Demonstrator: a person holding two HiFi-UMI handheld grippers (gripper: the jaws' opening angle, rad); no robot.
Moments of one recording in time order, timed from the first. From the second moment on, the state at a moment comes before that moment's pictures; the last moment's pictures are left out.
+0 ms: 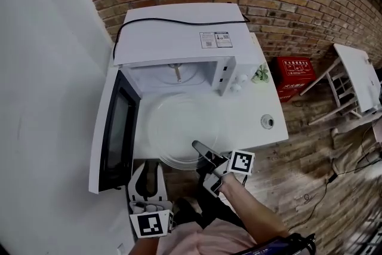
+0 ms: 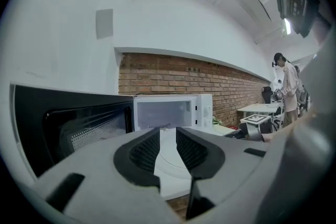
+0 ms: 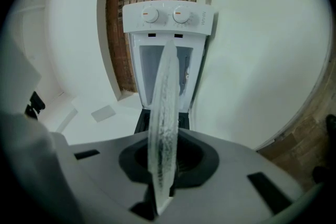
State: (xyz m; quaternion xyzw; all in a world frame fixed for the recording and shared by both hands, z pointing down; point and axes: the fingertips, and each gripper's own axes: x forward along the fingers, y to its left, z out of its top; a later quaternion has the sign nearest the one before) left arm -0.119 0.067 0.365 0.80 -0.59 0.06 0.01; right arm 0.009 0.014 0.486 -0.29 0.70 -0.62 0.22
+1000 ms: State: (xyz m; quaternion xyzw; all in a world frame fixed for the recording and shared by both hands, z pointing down) left arm -0.123 0.034 0.399 0.78 -0.61 0.10 0.04; right arm 0.008 -0.017 0.549 -0.31 0.63 -0.69 0.19
